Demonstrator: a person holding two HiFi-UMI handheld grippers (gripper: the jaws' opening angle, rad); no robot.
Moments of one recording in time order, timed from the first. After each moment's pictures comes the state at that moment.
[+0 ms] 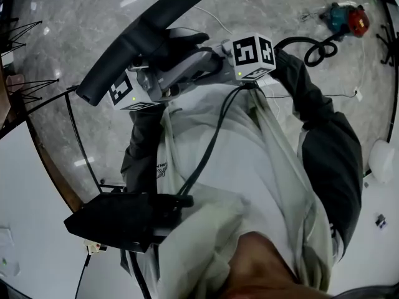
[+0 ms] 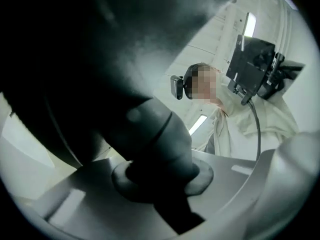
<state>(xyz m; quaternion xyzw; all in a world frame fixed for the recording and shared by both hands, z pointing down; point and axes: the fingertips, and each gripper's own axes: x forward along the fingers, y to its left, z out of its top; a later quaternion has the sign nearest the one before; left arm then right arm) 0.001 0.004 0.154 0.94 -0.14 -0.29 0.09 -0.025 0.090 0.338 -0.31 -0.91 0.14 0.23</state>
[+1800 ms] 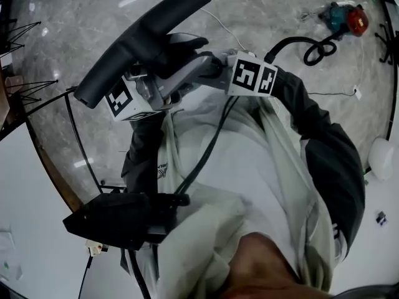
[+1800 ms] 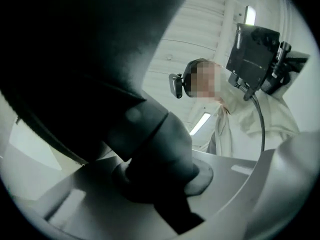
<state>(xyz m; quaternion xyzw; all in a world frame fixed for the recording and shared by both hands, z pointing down) -0.007 0.011 0.151 0.94 -0.18 -0.28 0.08 -0.039 0.078 0.342 -0.14 -0.96 0.08 0.25</state>
